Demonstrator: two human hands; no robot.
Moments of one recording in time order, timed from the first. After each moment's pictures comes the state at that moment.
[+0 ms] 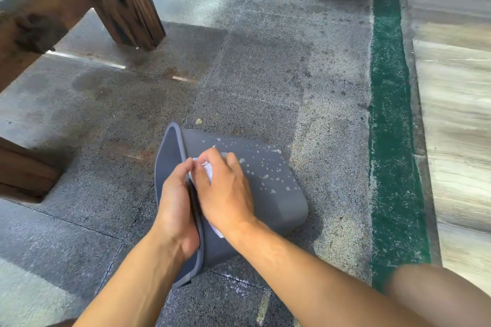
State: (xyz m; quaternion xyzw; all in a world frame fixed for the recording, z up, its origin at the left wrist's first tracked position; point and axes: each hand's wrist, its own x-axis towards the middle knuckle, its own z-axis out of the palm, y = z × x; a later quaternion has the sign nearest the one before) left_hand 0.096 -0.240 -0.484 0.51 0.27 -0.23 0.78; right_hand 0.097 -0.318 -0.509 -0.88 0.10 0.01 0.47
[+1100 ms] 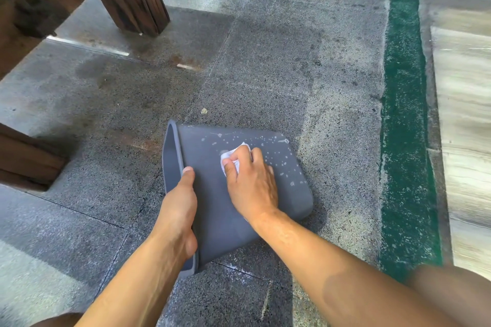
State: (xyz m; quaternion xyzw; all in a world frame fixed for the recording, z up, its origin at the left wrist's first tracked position) left_hand 0.093 -0.223 -0.511 0.59 0.41 -0.20 0.67; right_hand 0.108 -0.345 -0.577 -0.94 0.10 -0.01 0.33
